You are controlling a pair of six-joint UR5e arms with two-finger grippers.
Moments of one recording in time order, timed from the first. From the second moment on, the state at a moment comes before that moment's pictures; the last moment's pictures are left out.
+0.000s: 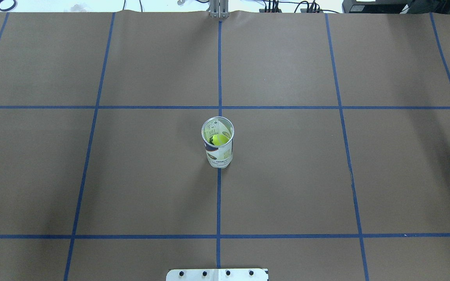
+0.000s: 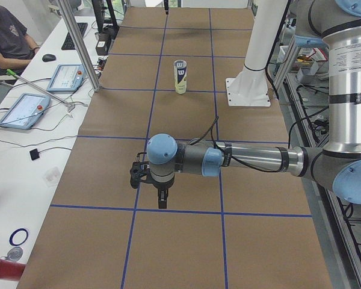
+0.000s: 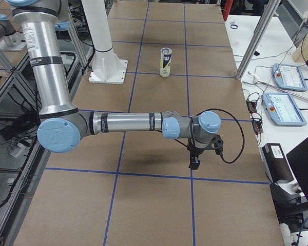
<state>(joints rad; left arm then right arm) -1.55 -1.46 -1.76 -1.61 -2.36 -0.12 1.45 -1.39 1.45 -1.60 2.33 0.06</state>
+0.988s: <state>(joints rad) -1.48 -1.50 -1.74 -1.61 -2.30 -0.12 1.49 -1.39 1.46 -1.70 2.33 0.00</state>
